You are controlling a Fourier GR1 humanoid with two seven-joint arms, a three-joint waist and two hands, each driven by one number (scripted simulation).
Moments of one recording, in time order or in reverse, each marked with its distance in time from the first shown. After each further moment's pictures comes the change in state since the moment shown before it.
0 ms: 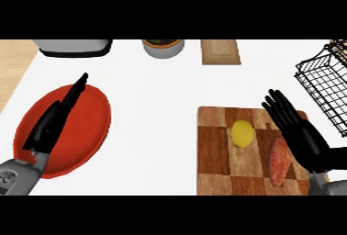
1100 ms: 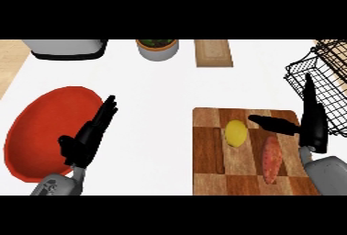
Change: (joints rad) left arm 0.096 -0.278 0.019 0.149 0.189 -0.077 -0.159; right arm -0.173 -0.027 0.064 0.116 0.501 -0.765 0.468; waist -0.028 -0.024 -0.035
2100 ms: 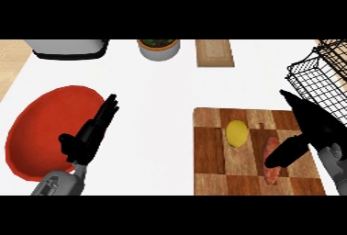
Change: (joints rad) left arm -0.021 -0.018 0.023 0.055 0.002 -0.043 -0.042; right arm -0.229 -0.361 0.300 -0.369 0.004 0.673 0.908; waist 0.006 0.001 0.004
